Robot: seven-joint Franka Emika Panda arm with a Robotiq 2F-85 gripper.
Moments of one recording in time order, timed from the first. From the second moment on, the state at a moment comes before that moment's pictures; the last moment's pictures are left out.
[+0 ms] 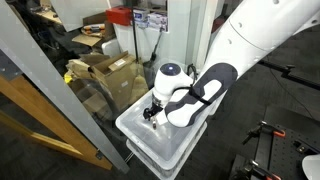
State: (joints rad) arm 0.19 0.73 -0.03 -1.97 -0.01 2.96 0.63
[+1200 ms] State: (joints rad) arm 0.27 0.96 -0.10 -1.71 0.16 2.84 0.67
